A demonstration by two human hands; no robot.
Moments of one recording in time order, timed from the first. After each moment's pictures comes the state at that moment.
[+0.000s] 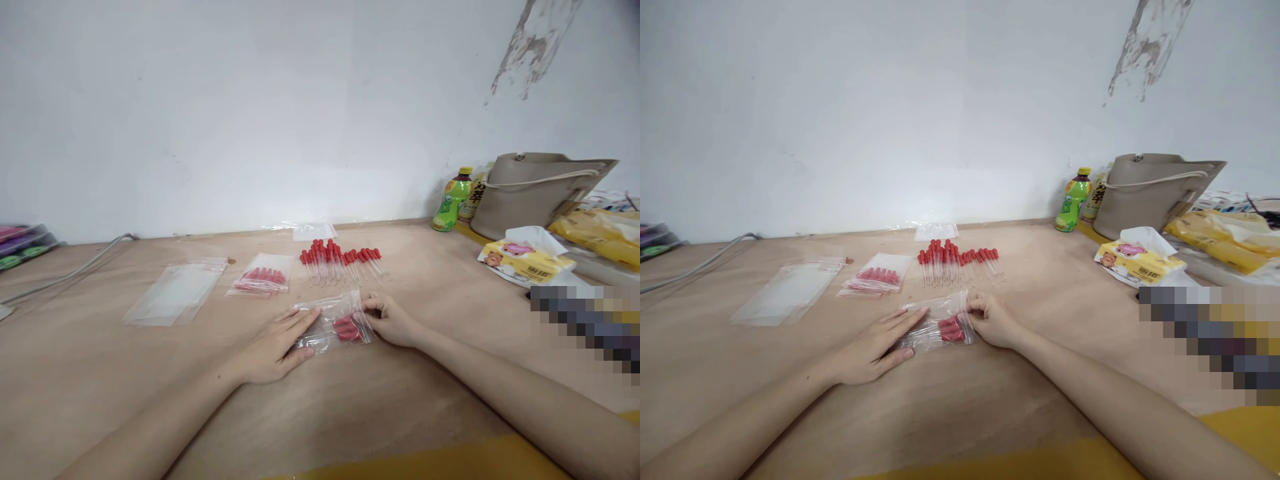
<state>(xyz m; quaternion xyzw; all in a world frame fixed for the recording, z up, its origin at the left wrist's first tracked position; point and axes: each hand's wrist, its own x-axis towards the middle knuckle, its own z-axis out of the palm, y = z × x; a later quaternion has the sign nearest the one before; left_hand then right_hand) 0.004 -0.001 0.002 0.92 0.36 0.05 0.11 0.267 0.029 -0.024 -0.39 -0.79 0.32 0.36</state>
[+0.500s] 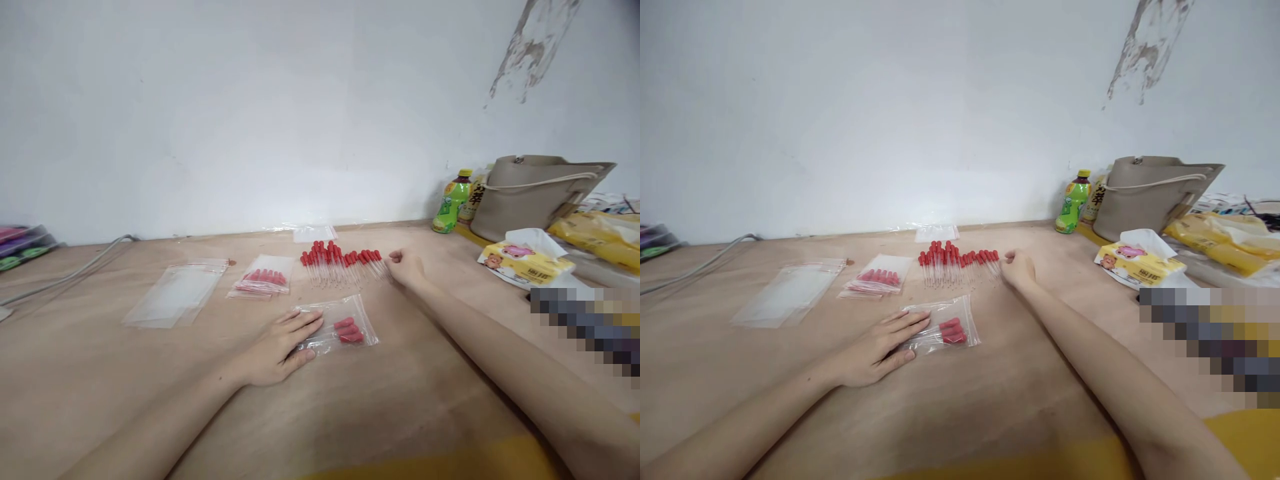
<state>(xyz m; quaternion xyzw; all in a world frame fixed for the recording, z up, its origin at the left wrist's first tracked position) 0.003 0.002 -0.001 0.94 0.32 0.06 0.08 0.320 0.126 -0.013 -0.75 -0.54 0.11 0.36</state>
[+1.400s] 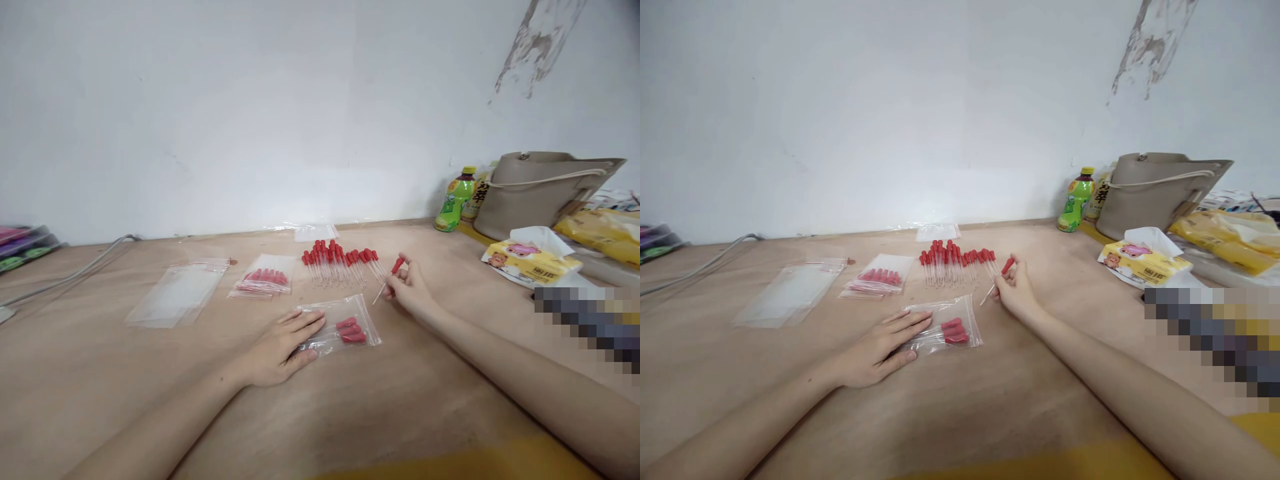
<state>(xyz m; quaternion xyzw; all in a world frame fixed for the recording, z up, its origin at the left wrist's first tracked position) 0.004 0.001 0.001 0.94 0.32 0.06 0.08 0.291 0.069 -0.021 -0.52 -0.50 0.38 0.58</state>
